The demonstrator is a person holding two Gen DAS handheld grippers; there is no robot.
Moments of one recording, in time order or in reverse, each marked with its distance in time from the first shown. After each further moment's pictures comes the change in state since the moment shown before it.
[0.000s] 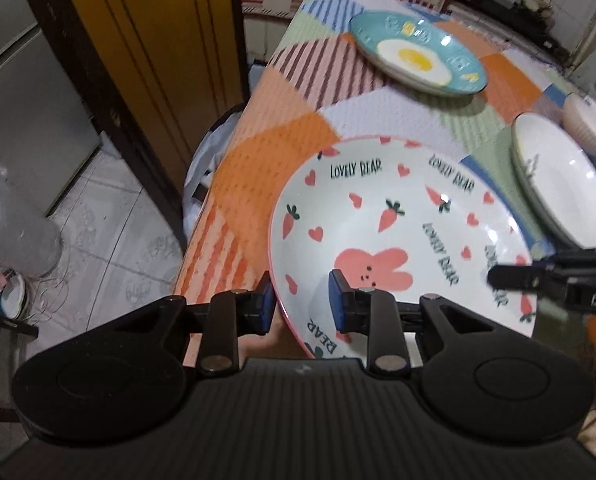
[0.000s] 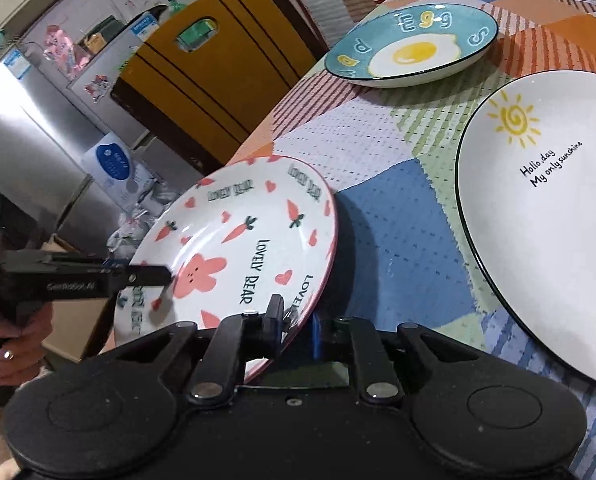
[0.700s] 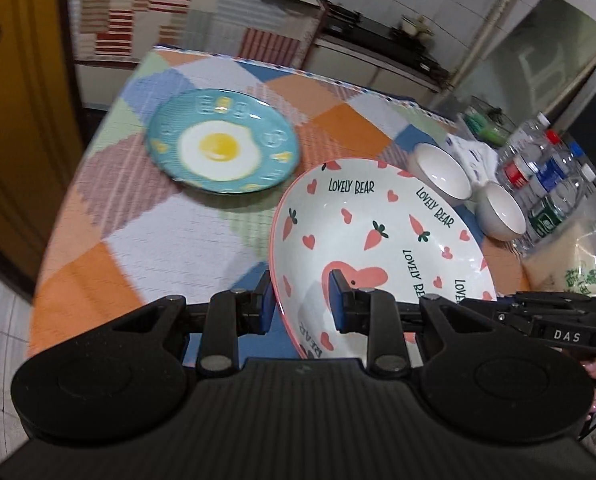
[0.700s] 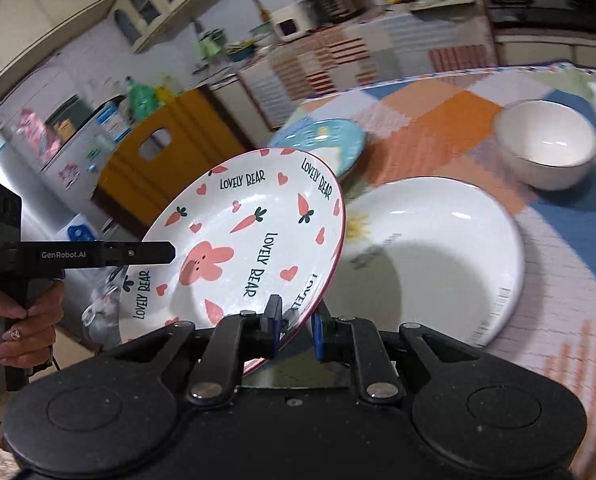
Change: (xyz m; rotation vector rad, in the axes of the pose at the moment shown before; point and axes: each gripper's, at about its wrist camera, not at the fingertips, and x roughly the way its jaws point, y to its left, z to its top) left arm -0.011 -0.130 0.083 0.121 -0.073 -0.338; right arm -0.153 -0.047 0.002 0.129 -0.230 -0.157
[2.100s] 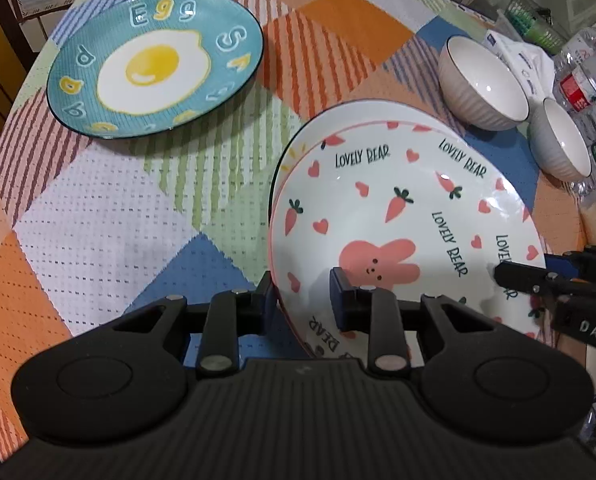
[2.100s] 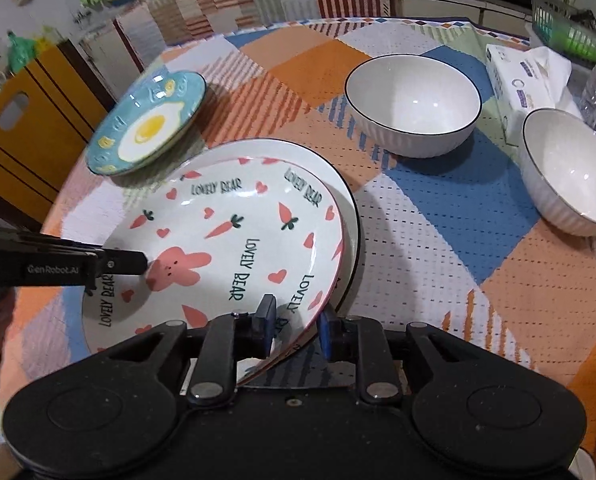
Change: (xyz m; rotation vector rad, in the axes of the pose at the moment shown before) left arm 0.121 -0.039 0.007 0.040 0.309 0.113; right arm 0.039 -0.040 0.027 -0.006 0.221 -0.406
